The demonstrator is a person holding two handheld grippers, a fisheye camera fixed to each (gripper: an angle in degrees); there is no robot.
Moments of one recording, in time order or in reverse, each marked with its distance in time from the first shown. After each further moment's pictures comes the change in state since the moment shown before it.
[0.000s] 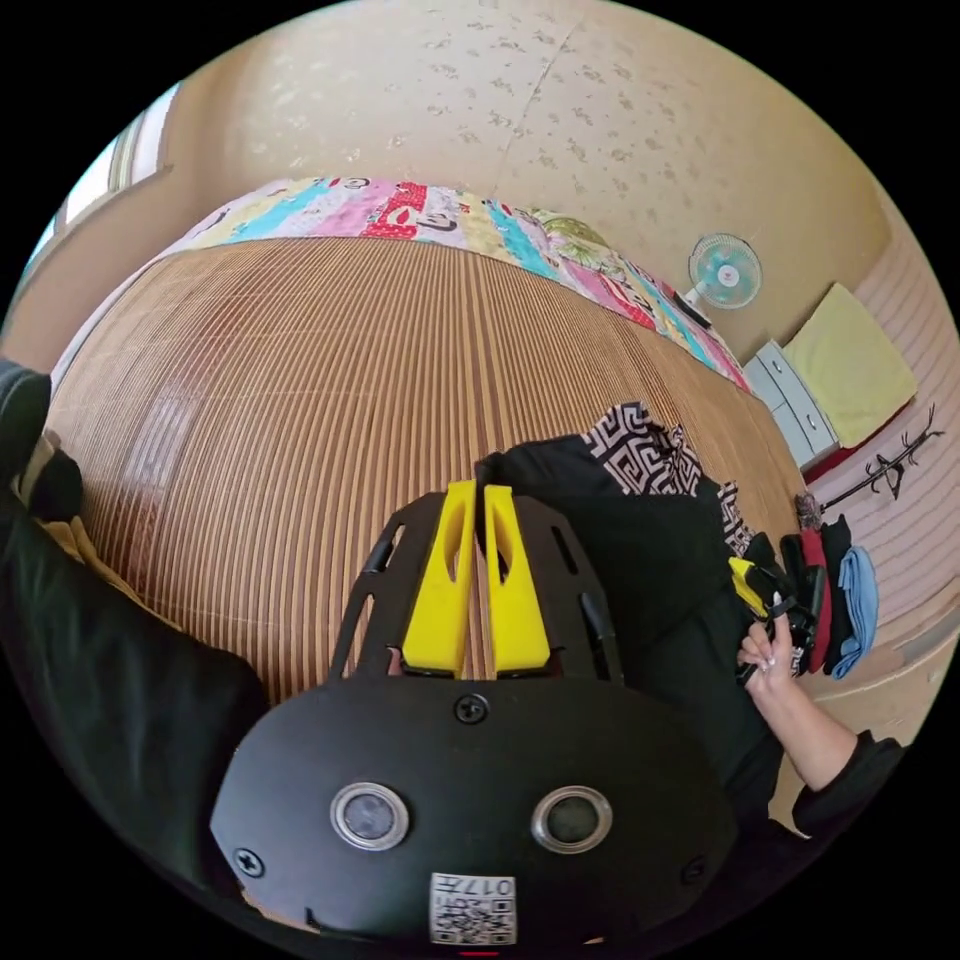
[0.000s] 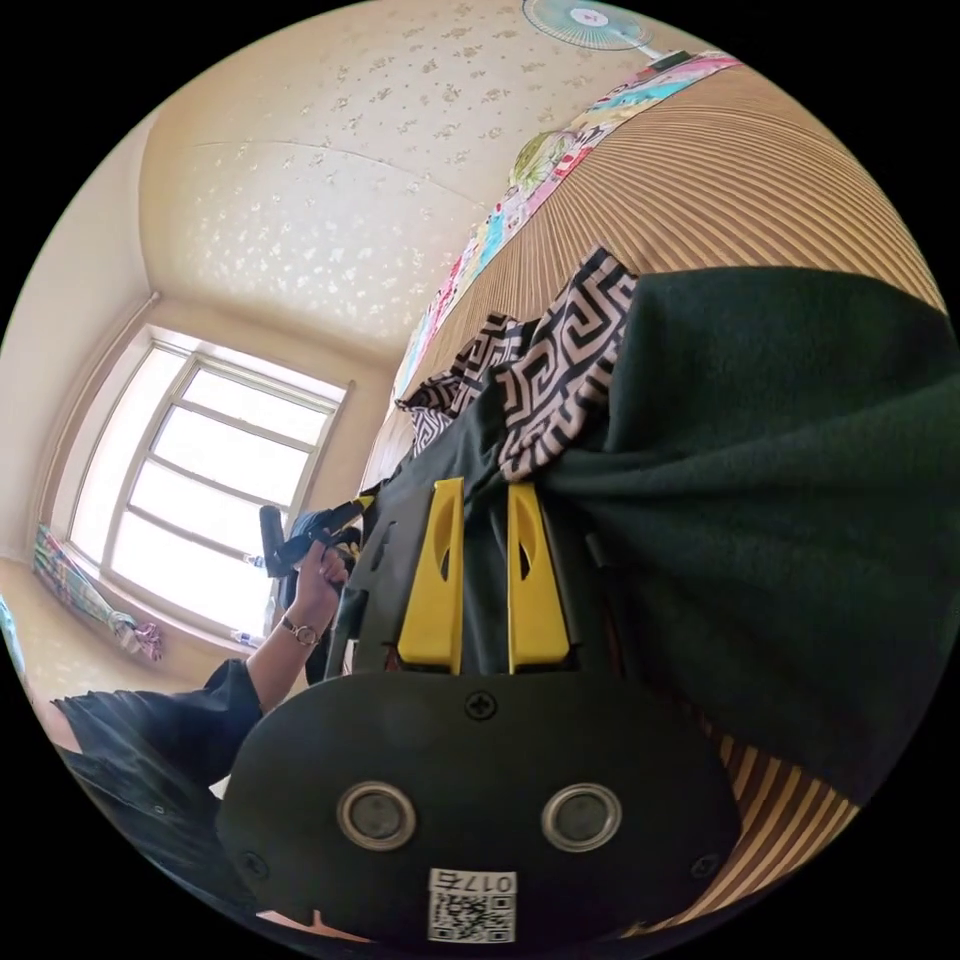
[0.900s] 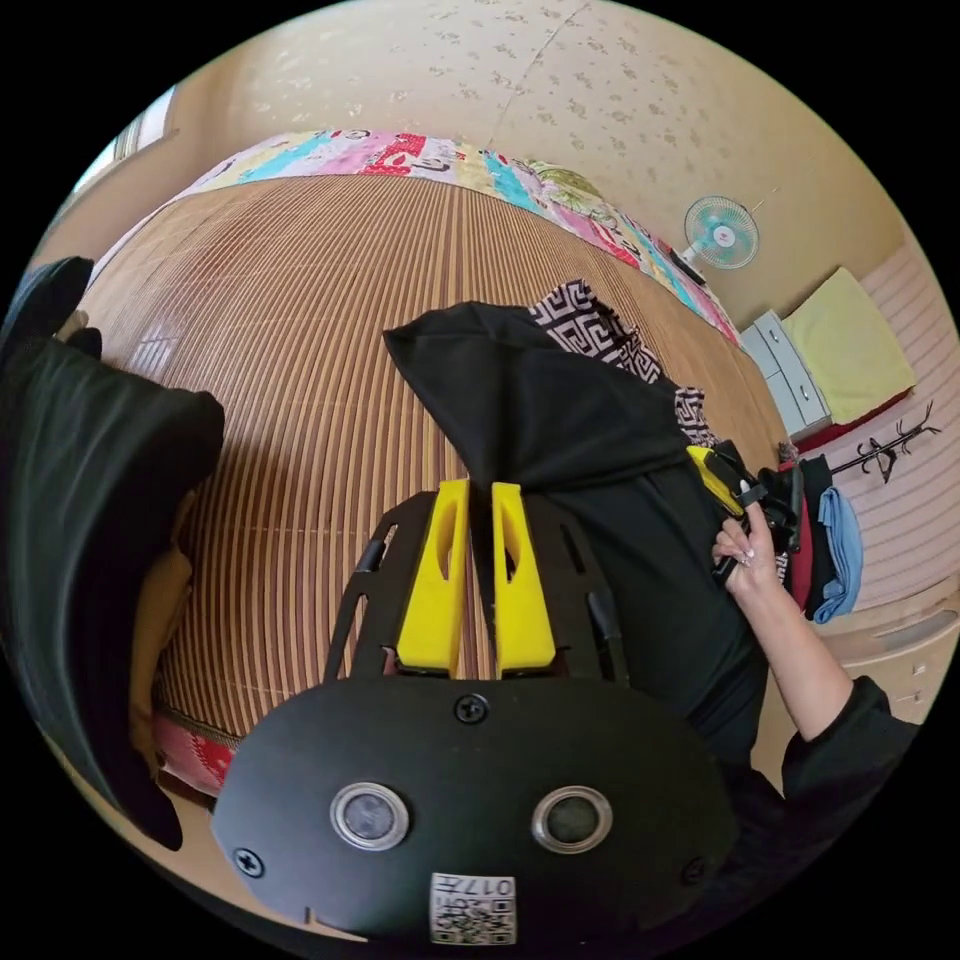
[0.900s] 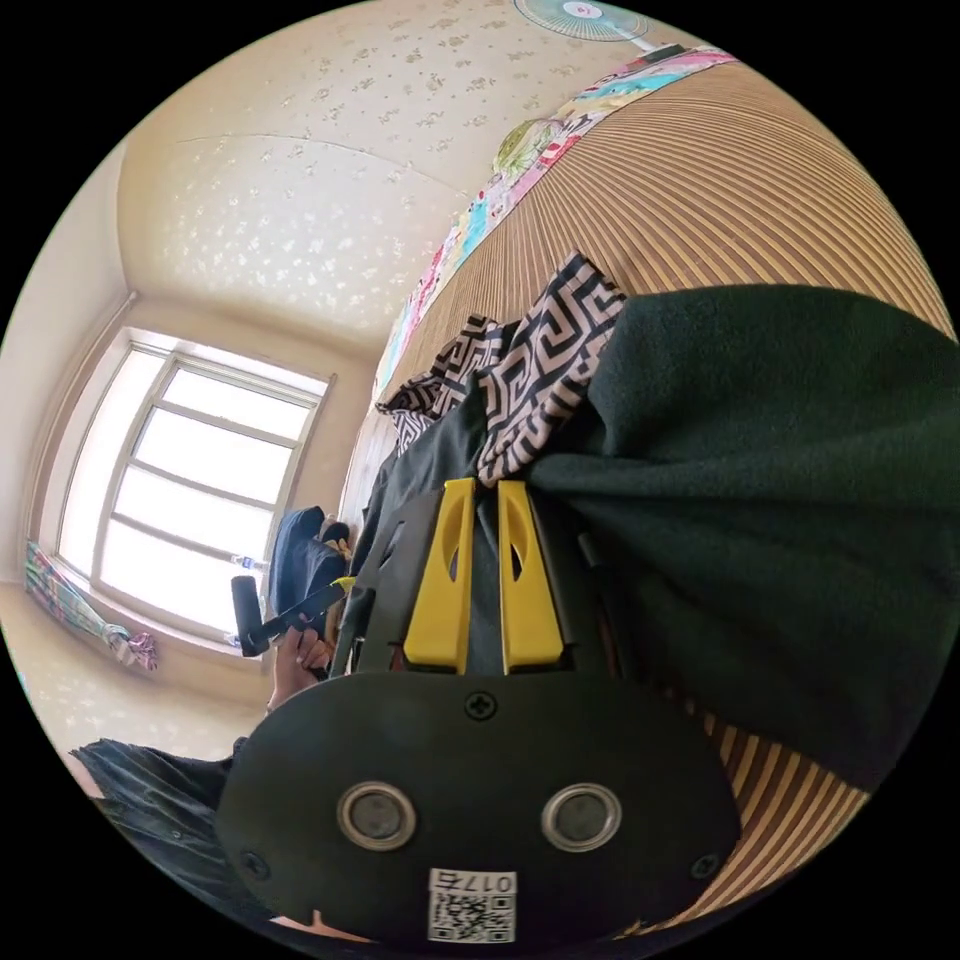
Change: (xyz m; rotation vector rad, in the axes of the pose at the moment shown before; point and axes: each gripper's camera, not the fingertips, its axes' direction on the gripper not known) left arm 0.030 0.132 -0.064 -0.117 0.058 -0.018; right arm -0.073 -0.030 -0.006 -0.069 0.075 0.042
